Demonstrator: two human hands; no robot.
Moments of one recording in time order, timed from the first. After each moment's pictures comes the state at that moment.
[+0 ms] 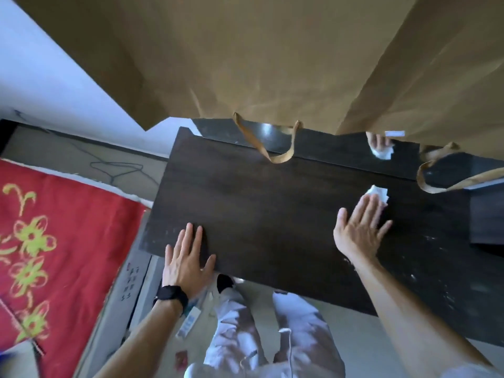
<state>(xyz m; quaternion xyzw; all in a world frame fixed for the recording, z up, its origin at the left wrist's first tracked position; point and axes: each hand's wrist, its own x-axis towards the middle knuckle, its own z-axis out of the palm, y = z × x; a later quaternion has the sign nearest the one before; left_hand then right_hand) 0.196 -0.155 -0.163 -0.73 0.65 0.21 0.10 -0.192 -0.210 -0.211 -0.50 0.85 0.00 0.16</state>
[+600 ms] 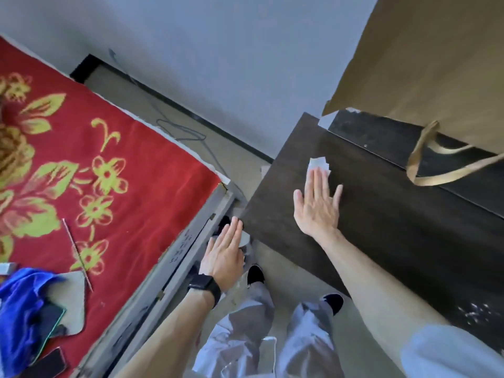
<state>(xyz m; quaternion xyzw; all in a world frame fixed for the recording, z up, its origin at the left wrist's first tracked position) 0.349 -0.116 -0.179 -0.74 0.60 0.32 0.02 0.147 -0.277 -0.208 -0.75 0.64 0.03 0.15</state>
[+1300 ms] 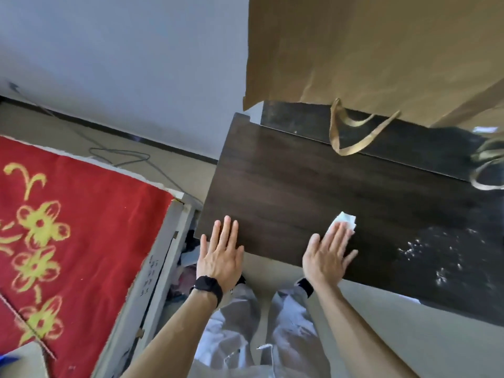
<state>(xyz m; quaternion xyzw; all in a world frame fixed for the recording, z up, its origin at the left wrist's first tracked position) 0.290 -0.142 -0.187 -0.66 0.70 0.27 0.08 0.055 -0.133 -0.205 -0.45 0.88 -0.04 0.16</state>
